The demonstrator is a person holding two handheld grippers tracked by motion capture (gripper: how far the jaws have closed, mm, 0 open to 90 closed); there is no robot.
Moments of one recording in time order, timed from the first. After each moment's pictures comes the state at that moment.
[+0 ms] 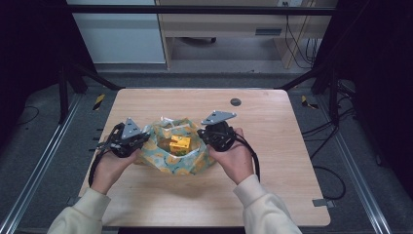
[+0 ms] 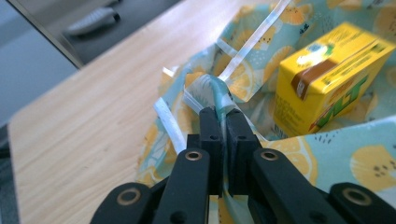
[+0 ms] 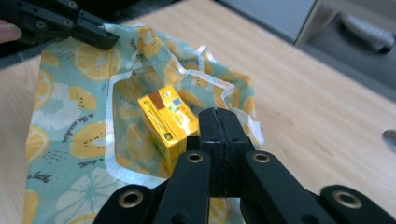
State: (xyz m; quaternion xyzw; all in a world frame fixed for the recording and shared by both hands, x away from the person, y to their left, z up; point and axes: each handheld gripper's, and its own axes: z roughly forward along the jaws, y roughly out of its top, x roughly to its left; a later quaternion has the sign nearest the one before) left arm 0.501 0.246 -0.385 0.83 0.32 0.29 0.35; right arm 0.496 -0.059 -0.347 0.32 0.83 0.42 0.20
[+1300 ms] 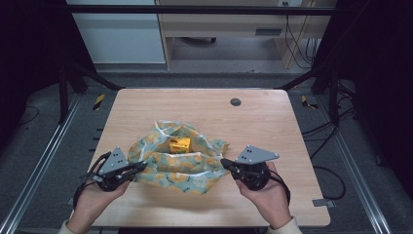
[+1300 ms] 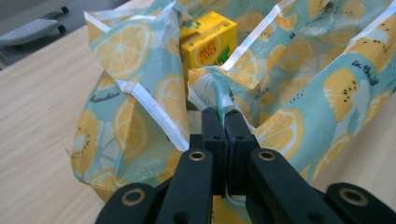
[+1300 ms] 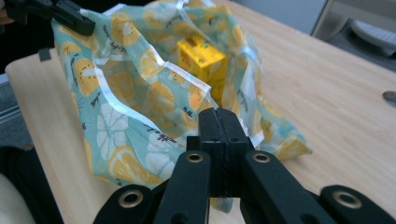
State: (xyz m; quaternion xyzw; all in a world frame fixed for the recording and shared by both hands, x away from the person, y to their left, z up) left arm 0.417 0.257 -0.396 0.84 0.28 0.21 0.41; right arm 0.408 -0.131 -0.370 0.30 0.81 0.46 0.19
